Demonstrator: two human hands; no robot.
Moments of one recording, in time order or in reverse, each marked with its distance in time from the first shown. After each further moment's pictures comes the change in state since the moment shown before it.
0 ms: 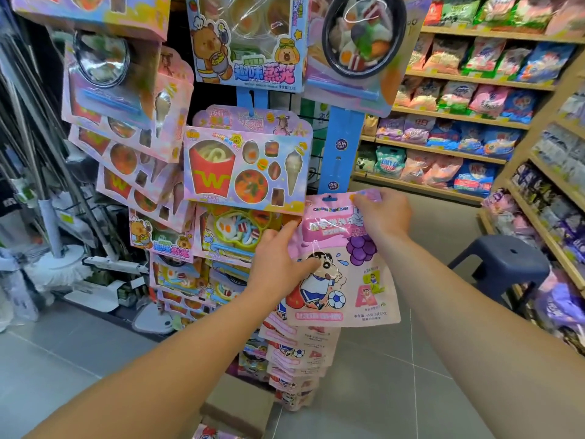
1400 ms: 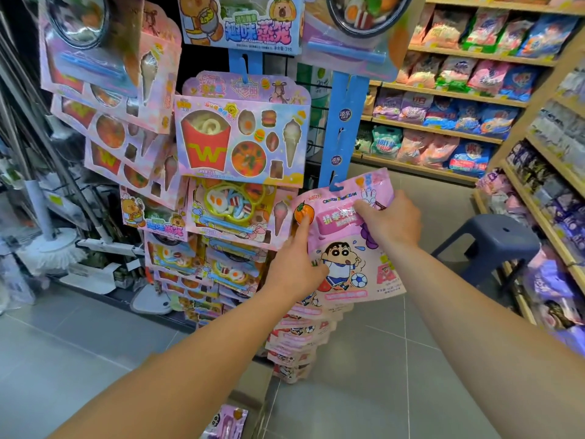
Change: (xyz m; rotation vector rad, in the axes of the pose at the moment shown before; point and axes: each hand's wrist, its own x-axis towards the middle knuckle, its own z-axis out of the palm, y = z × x) left_hand -0.028 -0.004 0.040 0.002 -0.250 -0.070; right_hand -0.020 0.051 -0.011 -0.301 -0.019 0.069
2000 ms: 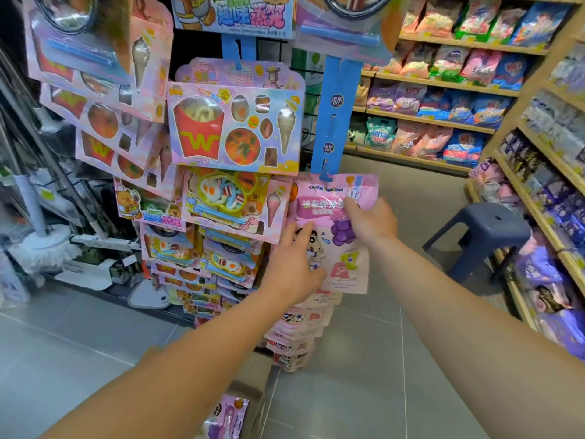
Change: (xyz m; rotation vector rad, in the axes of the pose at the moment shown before) left_hand -0.018 -0.011 0.008 0.109 -0.026 0.079; right_hand -0.024 0.005 0.020 0.226 -0.168 0.099
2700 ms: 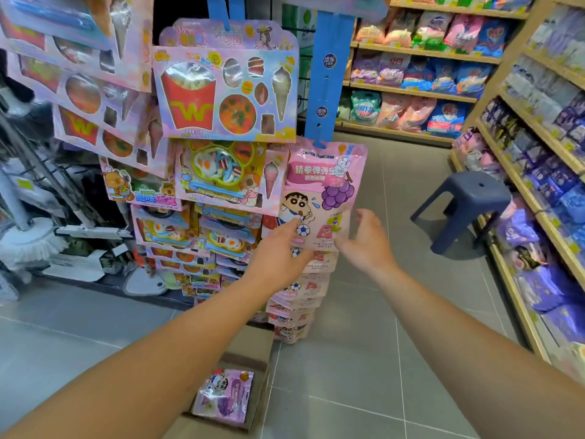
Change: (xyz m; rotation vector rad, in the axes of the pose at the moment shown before) left_hand -0.035 -0.021 -0.013 -0.015 -0.073 0.014; right_hand -0.073 0.054 0.008 -0.207 -0.114 -0.105
